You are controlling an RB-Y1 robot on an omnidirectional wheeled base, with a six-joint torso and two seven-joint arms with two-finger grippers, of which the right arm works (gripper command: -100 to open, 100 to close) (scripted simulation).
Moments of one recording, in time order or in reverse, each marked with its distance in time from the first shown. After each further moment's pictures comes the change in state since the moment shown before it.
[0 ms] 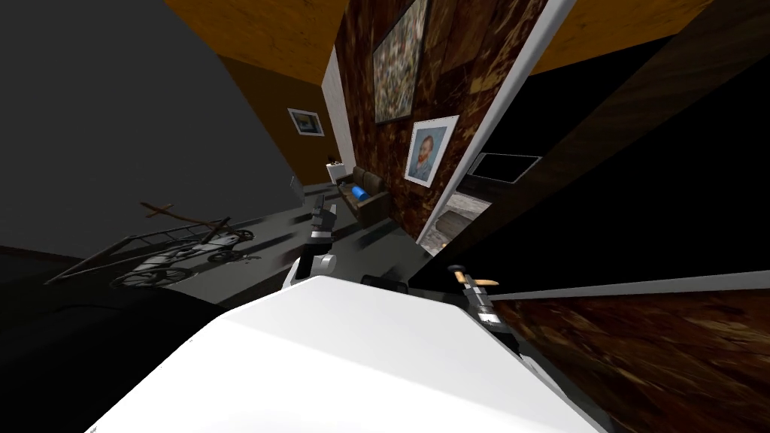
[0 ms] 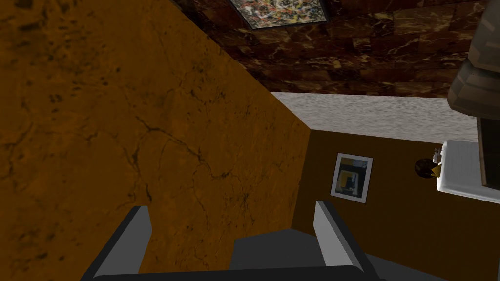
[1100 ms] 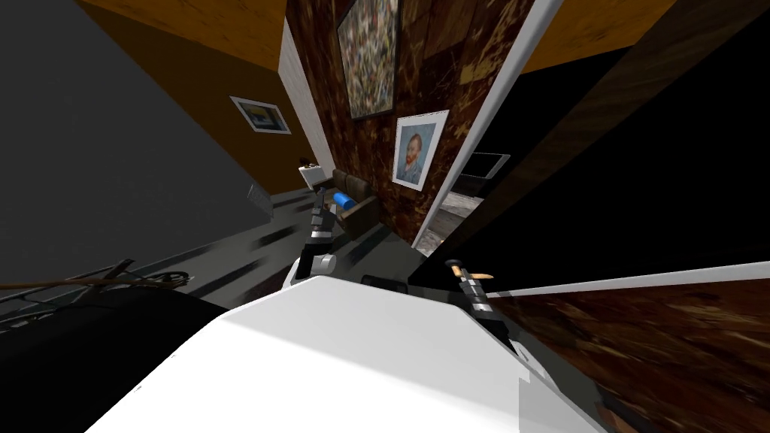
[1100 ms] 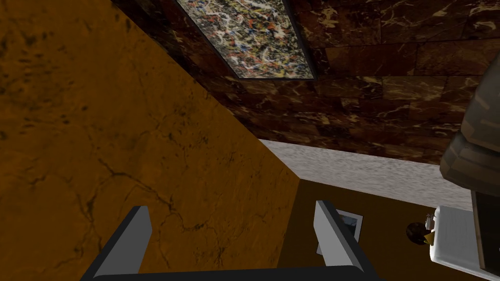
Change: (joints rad) arm -0.026 0.020 -0.014 -0.065 0.000 0.106 0.019
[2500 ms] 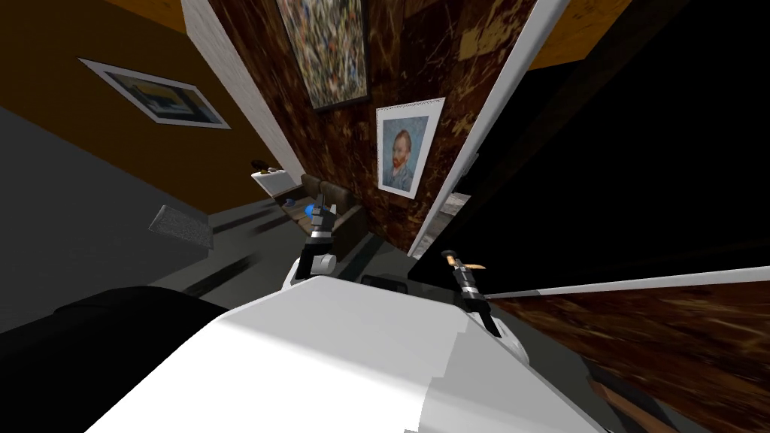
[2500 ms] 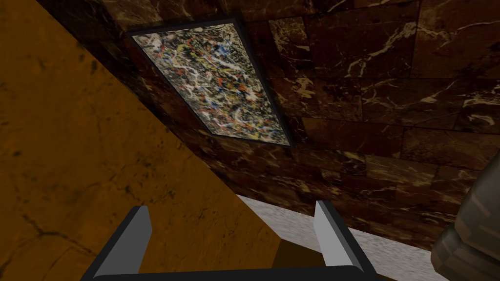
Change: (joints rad) arm -0.094 0.070 -0.039 -0.042 -0.008 0.175 0.065
